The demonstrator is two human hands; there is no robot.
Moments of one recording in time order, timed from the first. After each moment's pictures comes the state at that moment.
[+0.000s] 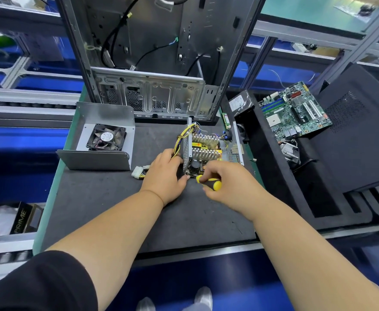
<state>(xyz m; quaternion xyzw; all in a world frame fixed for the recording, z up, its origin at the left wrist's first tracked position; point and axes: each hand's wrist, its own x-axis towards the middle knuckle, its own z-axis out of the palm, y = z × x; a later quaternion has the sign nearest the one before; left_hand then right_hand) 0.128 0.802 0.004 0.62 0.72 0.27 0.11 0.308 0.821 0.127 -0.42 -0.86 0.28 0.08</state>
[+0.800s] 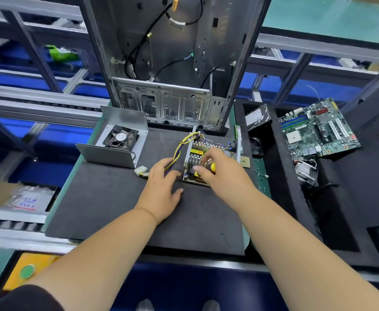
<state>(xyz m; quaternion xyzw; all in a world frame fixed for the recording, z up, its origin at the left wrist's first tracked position) 0.166 0.762 0.018 0.56 0.76 0.31 0.07 0.314 0.865 0.124 -0.41 -0.86 0.29 0.10</state>
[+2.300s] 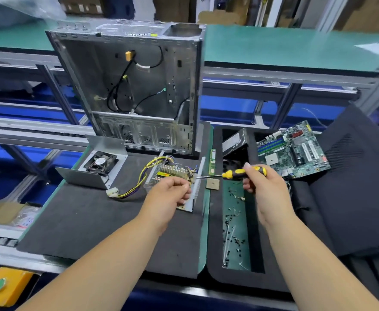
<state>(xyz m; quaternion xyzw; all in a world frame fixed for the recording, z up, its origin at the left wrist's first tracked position) 0.284 0.834 0.113 0.23 0.67 0.59 0.39 0.460 0.963 0.141 -0.44 -0.53 0.61 0.40</state>
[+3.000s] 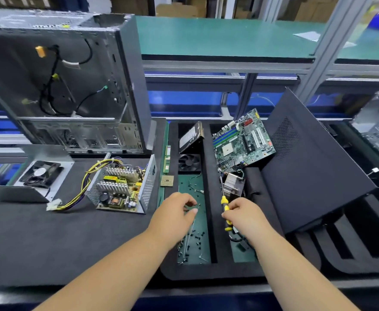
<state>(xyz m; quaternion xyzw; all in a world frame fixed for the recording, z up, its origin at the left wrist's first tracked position) 0.387 0.893 0.066 0.54 0.75 0.29 0.24 0.567 0.991 0.078 -0.61 -0.66 0.43 0.08</state>
